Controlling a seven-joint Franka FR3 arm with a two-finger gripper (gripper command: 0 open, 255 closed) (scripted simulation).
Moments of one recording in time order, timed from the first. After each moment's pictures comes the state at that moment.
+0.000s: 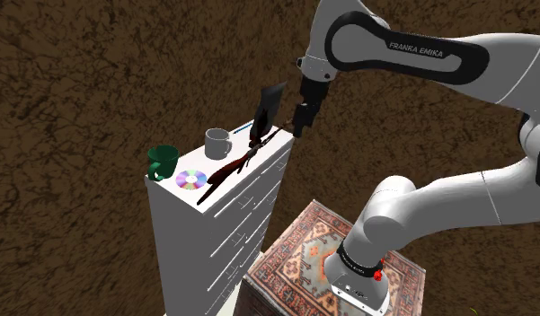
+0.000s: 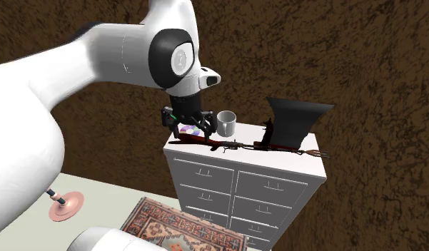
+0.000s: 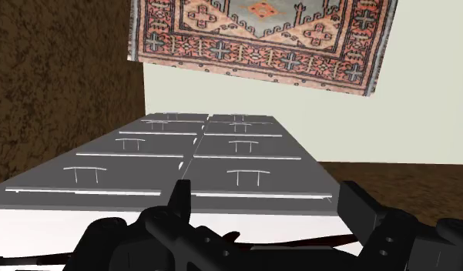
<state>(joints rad) 0.02 -0.75 -0.01 -2.38 -0.05 1.60 -0.11</state>
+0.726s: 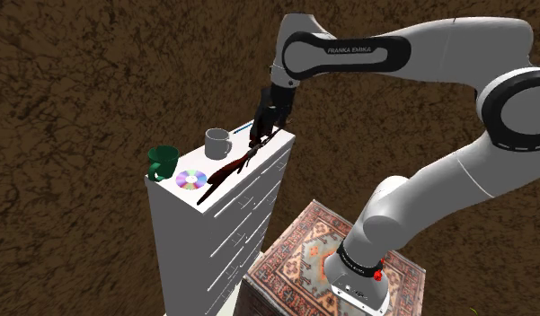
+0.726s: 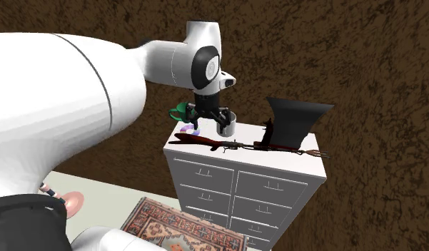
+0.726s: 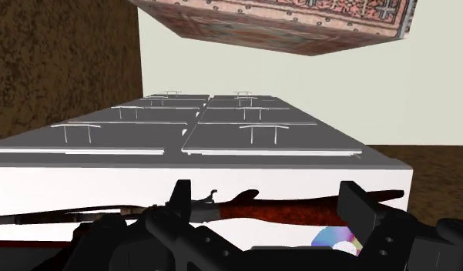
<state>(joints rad) 0.02 -0.44 -0.04 -2.29 -0.05 1.84 -0.12</state>
